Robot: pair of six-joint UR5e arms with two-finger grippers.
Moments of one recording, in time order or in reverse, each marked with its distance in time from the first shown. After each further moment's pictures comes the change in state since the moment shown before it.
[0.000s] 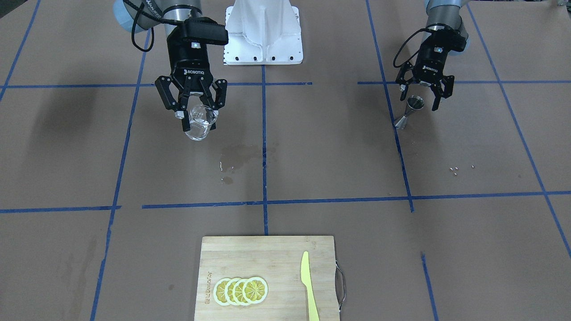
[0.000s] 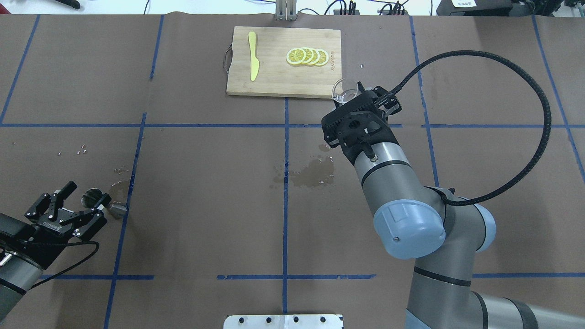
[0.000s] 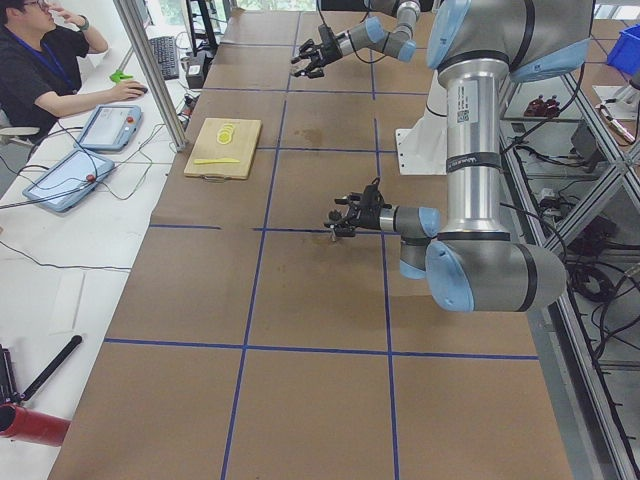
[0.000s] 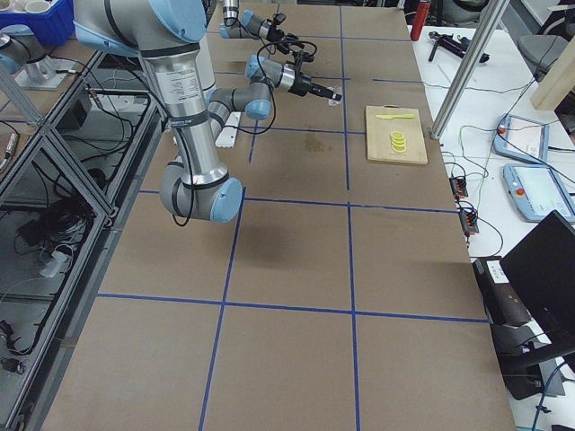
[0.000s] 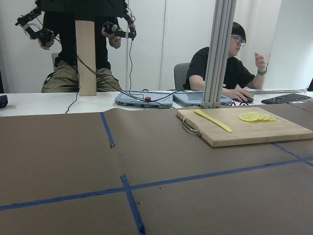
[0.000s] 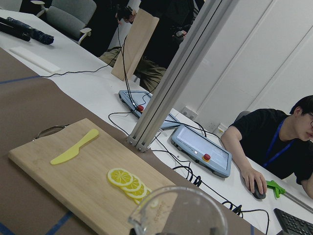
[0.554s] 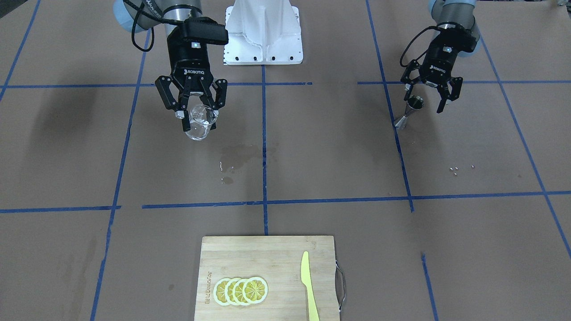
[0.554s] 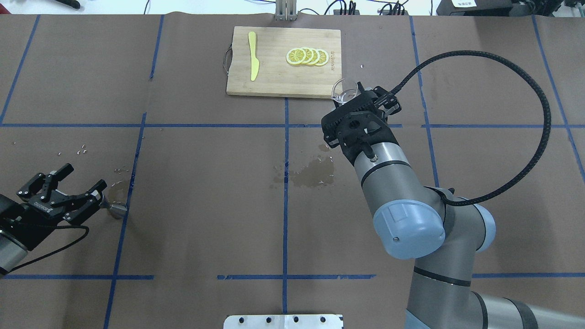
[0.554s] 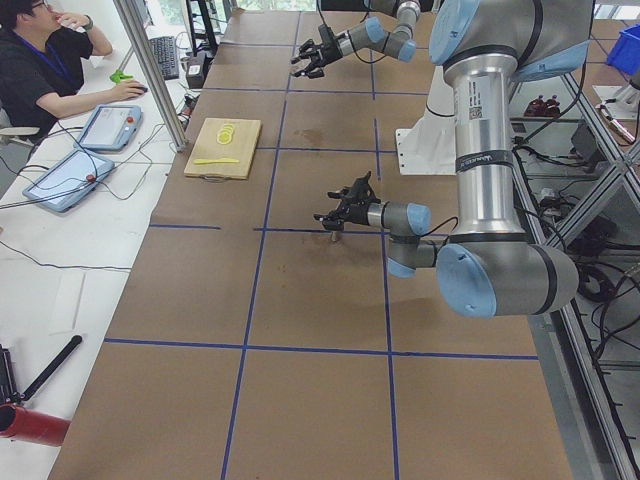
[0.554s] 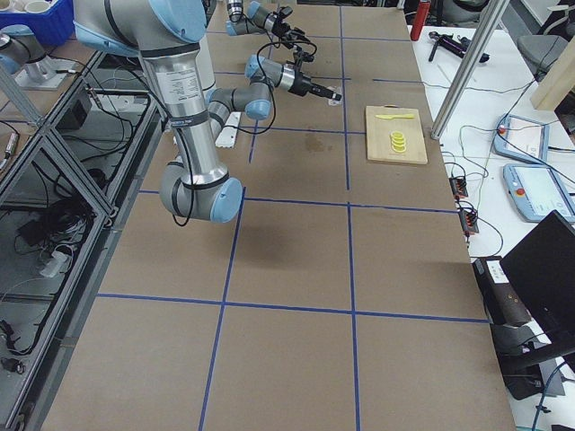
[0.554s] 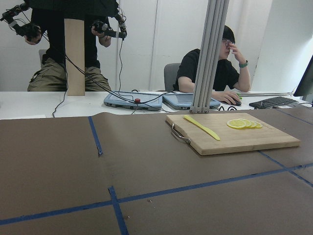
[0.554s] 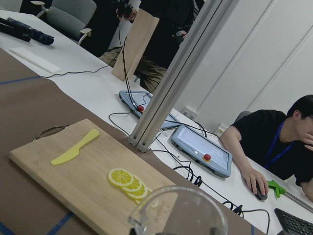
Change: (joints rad) left arm -0.198 0.020 -0.037 -0.032 -0.293 0.115; right arm -0.001 0.001 0.000 0.000 0.000 0.002
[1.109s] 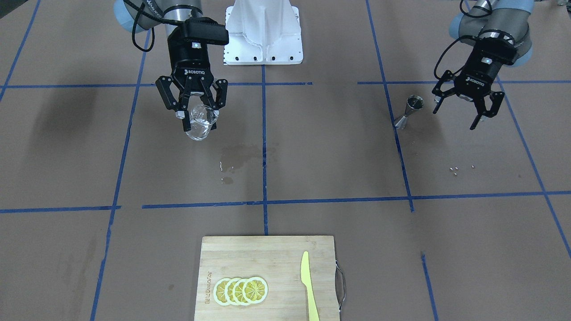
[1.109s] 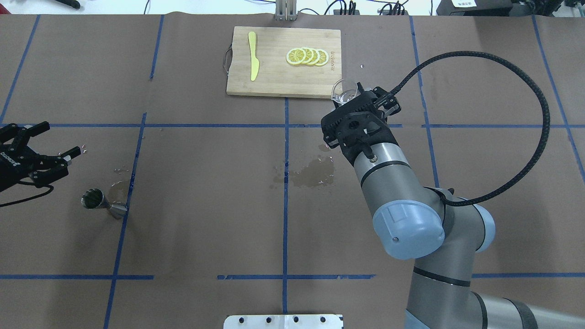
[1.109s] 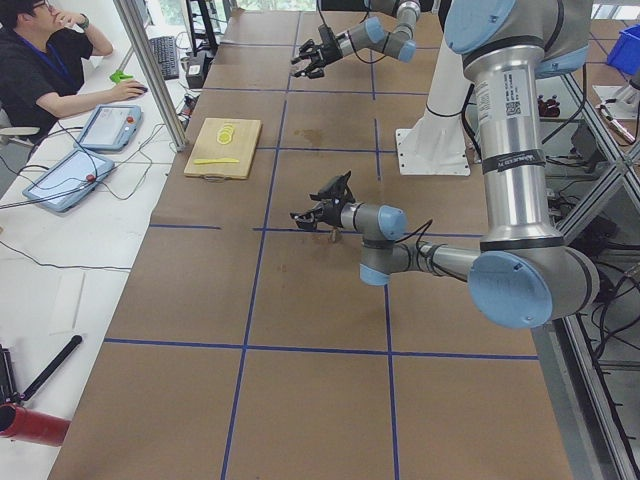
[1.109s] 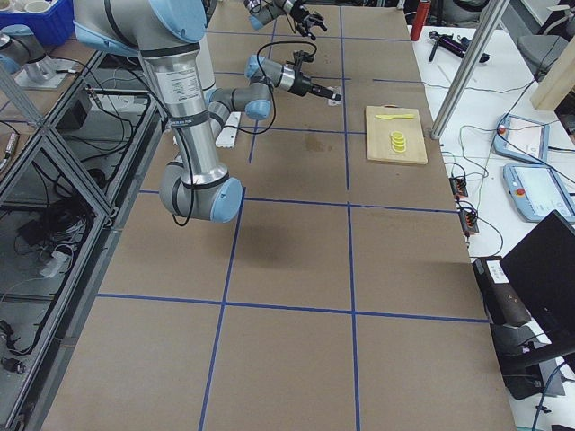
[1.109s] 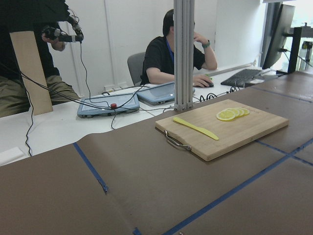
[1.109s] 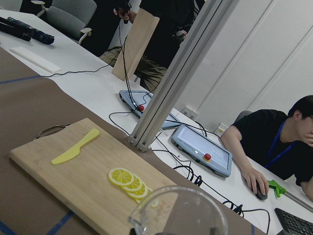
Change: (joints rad) left arm -0.444 -0.016 0.016 0.127 -0.624 0.201; right arm -0.001 0.000 -0.002 0.000 0.000 0.000
